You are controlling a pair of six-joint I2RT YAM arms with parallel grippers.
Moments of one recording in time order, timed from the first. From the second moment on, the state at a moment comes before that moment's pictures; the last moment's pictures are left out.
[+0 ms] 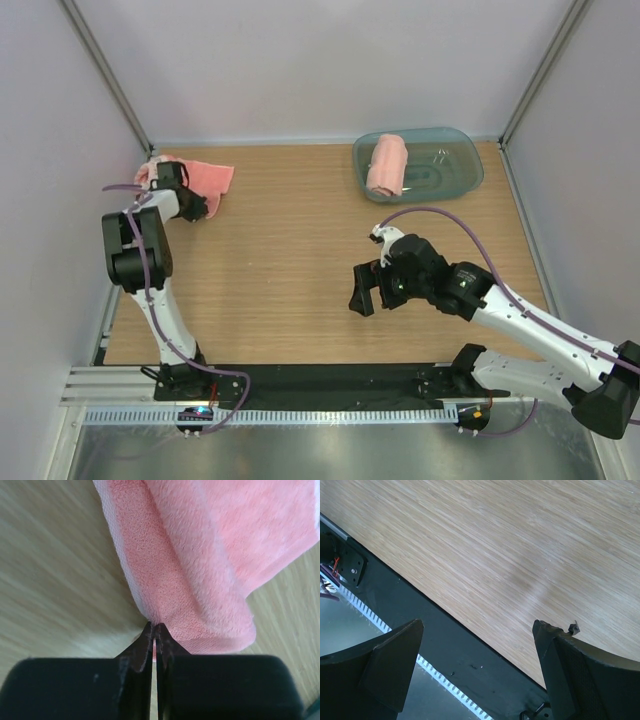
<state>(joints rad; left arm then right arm) 0.18 2.05 1.38 -0.28 0.02 -0.81 0.84 0.97 0.86 -0.68 -0.10 0.48</state>
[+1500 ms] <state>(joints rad) -0.81 1.17 1.02 -0.53 -0.41 -0.98 0.70 1.06 0.96 -0.80 0.33 0.78</state>
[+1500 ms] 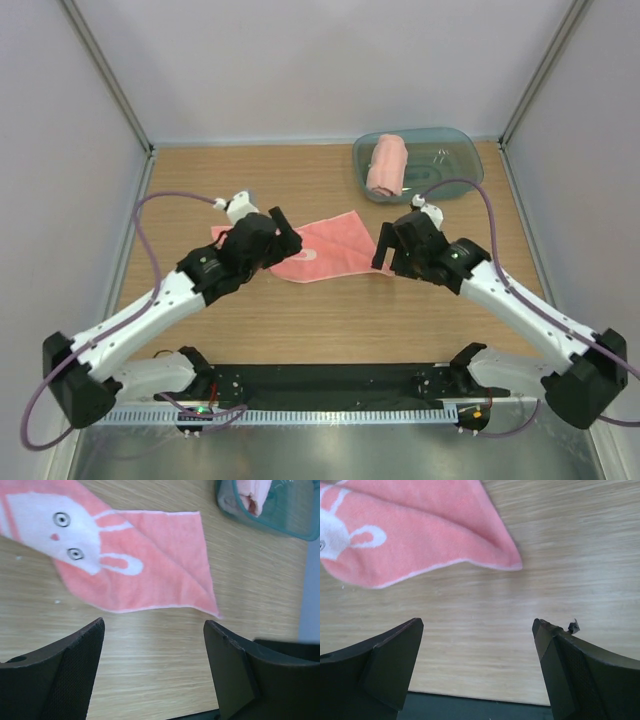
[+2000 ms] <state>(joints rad) -0.79 0.73 0.78 -0.79 -0.55 -0.97 0.43 1.49 0.88 -0.45 -0.05 0.73</state>
